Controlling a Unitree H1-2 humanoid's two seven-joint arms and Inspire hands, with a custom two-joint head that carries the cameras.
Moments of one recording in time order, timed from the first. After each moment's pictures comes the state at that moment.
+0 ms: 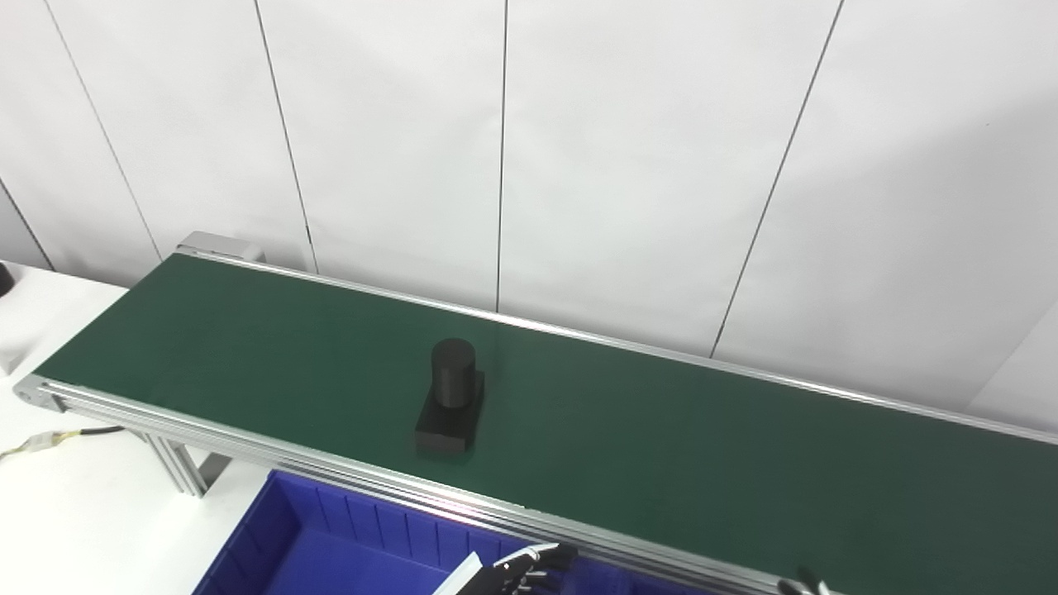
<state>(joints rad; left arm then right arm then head) 0.17 0.12 -0.25 0.07 0.23 -0.20 -0.18 0.30 -0.18 0.12 -0.16 -0.25 -0.23 0.02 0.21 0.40</state>
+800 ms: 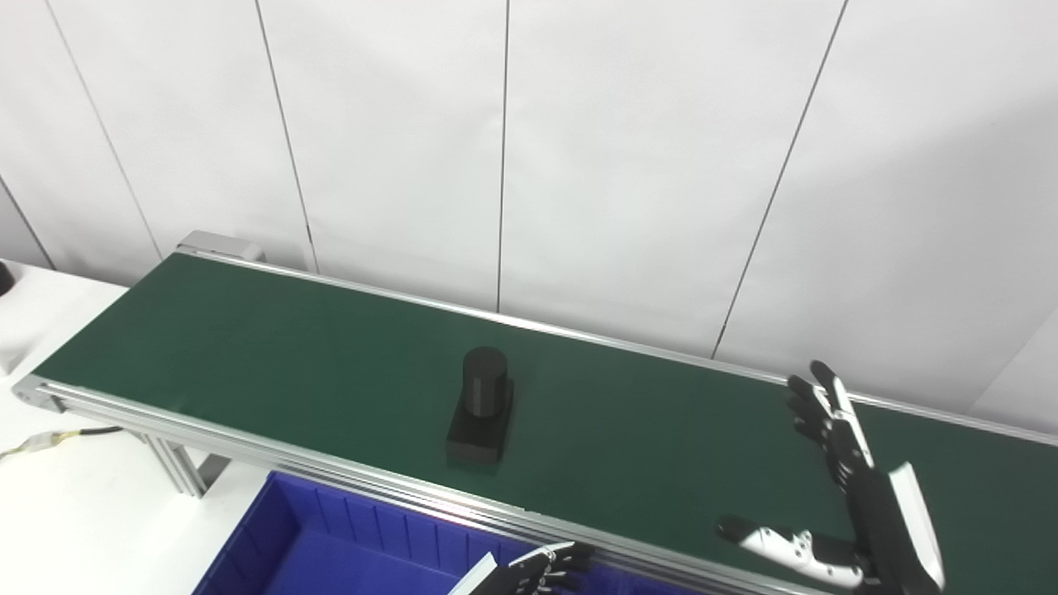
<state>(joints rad) 0.14 0.09 -0.27 0.14 0.14 -0.25 -0.22 -0.09 -0.15 0.12 -0.32 -0.29 0.02 0.13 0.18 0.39</state>
